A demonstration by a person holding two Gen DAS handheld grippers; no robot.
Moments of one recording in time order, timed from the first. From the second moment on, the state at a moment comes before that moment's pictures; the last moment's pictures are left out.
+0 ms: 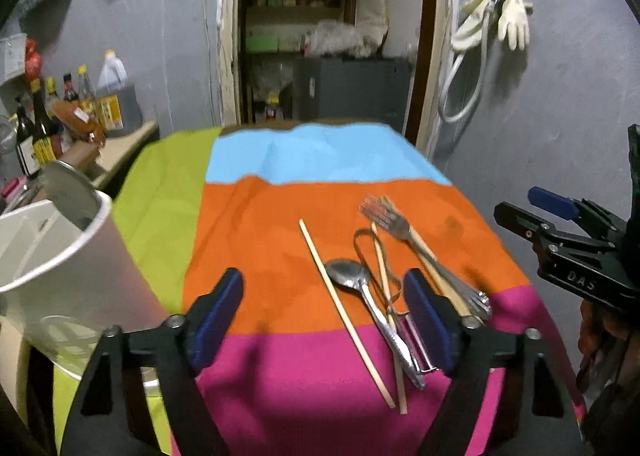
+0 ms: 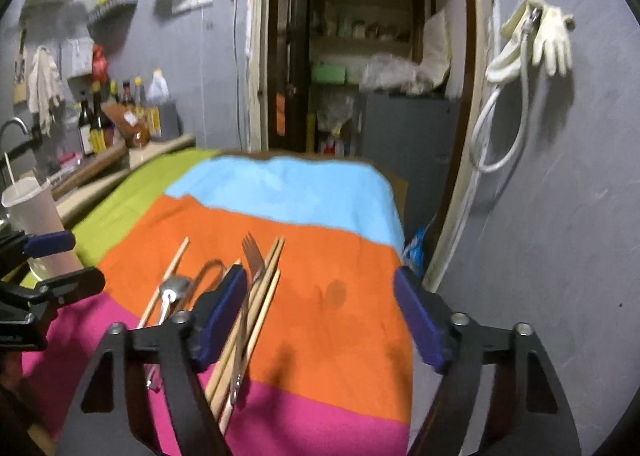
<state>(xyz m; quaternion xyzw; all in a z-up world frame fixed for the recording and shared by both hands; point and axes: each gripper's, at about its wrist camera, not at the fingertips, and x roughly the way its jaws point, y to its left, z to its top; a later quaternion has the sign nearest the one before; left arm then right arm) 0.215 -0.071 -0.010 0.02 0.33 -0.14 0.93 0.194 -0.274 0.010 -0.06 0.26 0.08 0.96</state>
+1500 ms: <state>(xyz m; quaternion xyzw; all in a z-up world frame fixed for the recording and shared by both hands) 0.293 -0.064 -0.052 -0.03 0.49 -0.15 0.86 0.284 -0.269 -0.041 0.09 0.47 0.17 0.86</state>
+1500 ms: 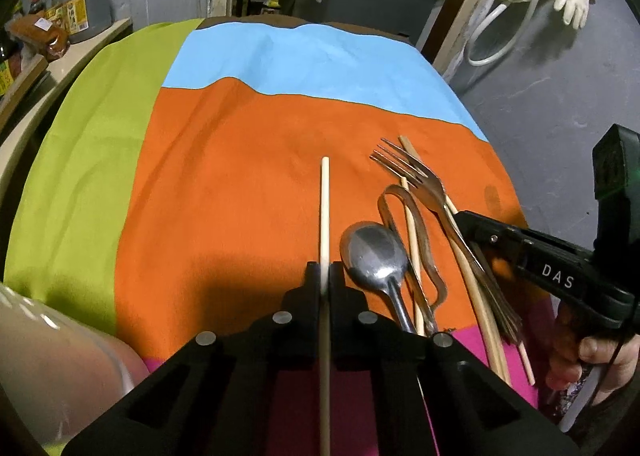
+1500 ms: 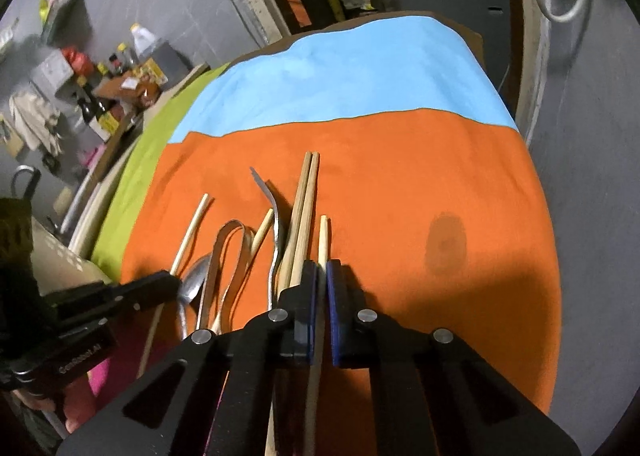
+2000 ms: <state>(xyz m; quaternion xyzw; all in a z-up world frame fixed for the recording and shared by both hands) 0.234 -0.065 -0.009 -0.05 0.37 -0.18 0.91 0.210 -0.273 0.005 0.11 0.32 0.18 0.92</state>
